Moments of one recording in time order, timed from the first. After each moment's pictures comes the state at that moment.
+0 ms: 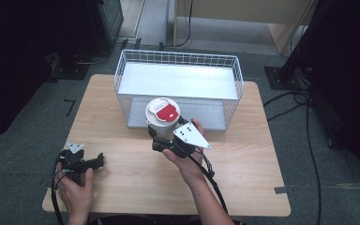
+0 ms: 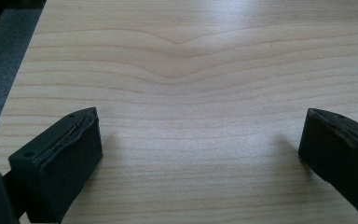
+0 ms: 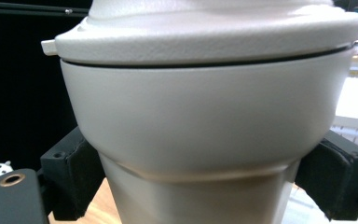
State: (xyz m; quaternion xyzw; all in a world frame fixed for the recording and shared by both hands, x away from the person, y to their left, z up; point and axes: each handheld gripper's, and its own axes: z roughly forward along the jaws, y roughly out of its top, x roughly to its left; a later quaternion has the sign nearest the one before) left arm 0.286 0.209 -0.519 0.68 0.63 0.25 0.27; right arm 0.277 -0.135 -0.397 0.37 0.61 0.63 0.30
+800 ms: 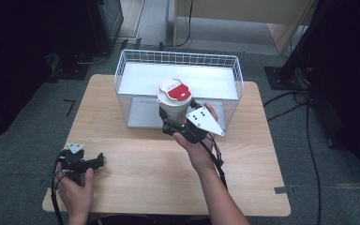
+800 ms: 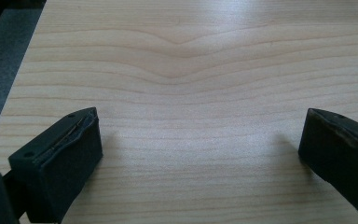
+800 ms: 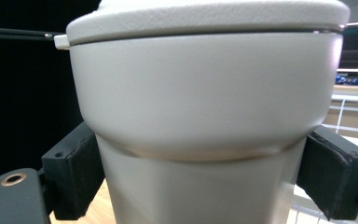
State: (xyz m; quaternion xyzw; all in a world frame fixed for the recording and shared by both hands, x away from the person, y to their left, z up) left arm 0.286 0.209 -0.519 0.68 0.63 0.25 0.27; right arm 0.295 -0.160 -0.355 0.37 0.58 0.64 0.35
